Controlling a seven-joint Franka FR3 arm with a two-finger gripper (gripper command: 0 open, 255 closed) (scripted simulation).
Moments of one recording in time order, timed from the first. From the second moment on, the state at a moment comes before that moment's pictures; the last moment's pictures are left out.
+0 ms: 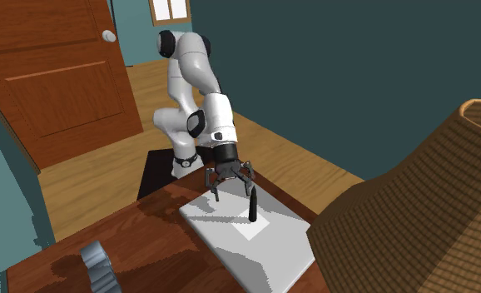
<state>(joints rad) -0.31 -0.42 0.62 -2.64 -0.32 3.15 0.66</state>
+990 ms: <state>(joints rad) -1.11 -0.56 1.43 -2.55 -0.26 3.56 0.84</state>
